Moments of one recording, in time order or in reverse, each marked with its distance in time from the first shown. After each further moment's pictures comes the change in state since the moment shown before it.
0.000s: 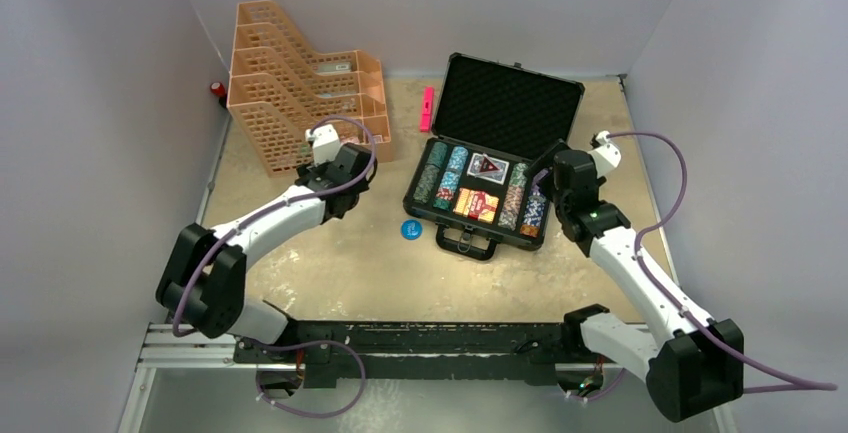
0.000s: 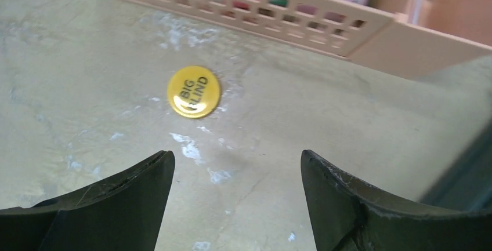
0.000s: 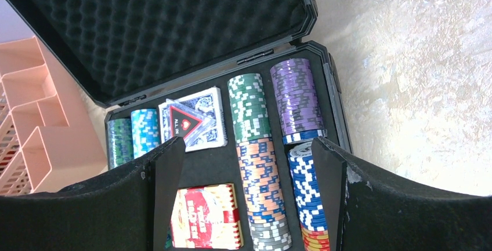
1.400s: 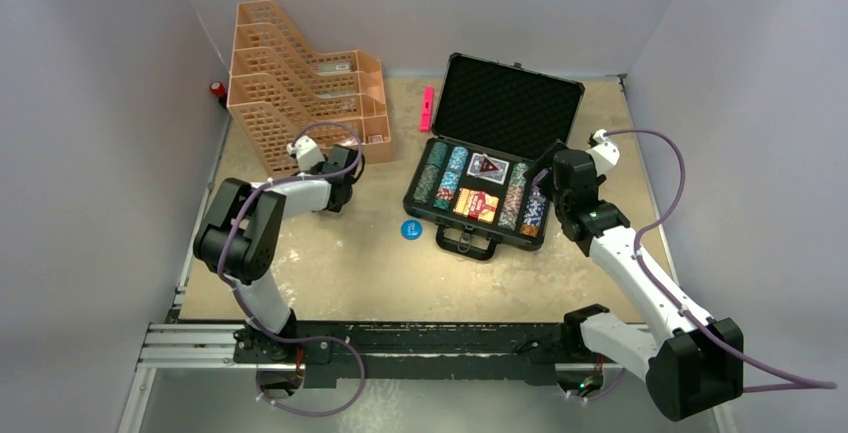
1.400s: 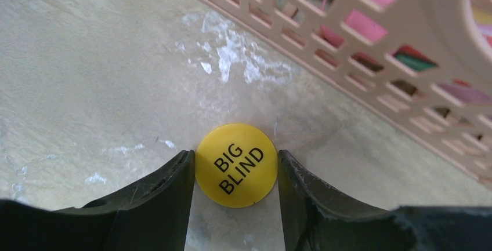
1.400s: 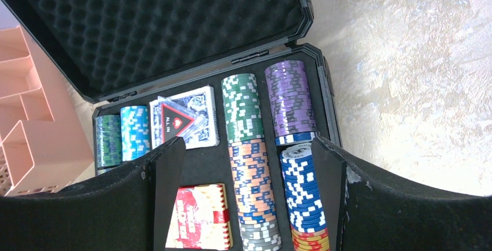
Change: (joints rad) left arm 0.191 0.317 -0.044 0.215 -0.088 -0.195; right arm 0.000 0.010 0.001 0.001 0.001 -0.051
